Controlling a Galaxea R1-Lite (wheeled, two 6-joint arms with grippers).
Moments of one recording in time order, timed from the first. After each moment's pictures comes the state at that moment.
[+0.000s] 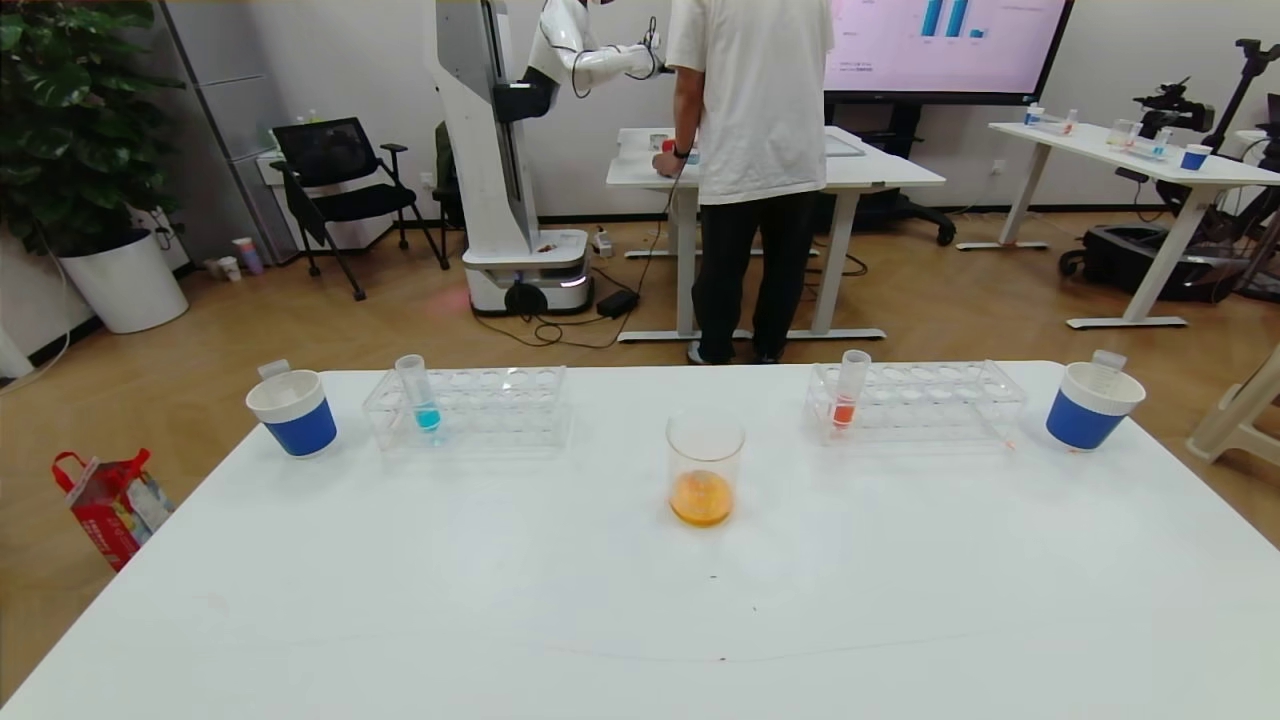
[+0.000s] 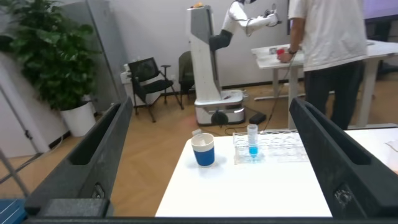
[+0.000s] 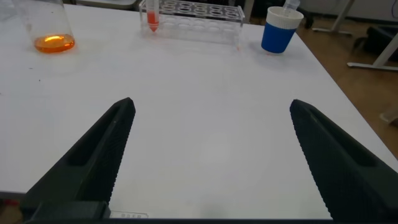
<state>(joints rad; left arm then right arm) -0.02 0.30 -0.67 0.02 0.15 0.20 0.01 0.00 0.00 0.01 0.01 -0.06</state>
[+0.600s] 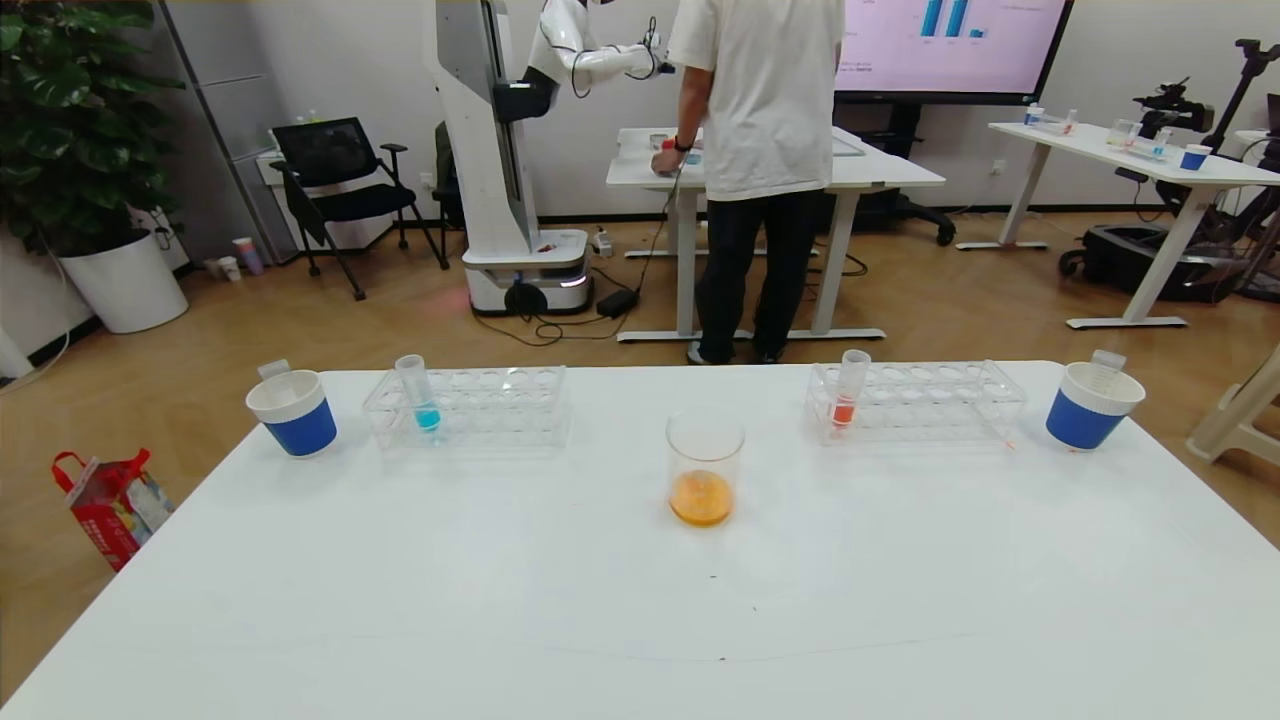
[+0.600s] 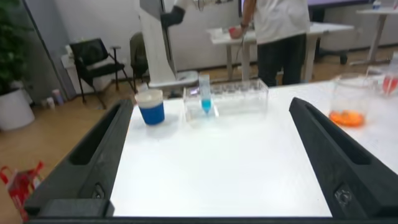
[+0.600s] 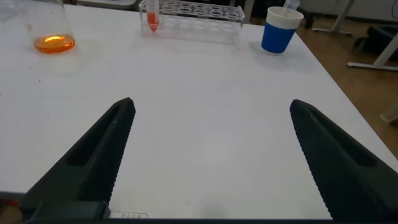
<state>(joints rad) -0.01 0.01 -0.12 -0.12 -0.02 0.10 0.01 0.00 0.00 0.01 0.01 -0.06</state>
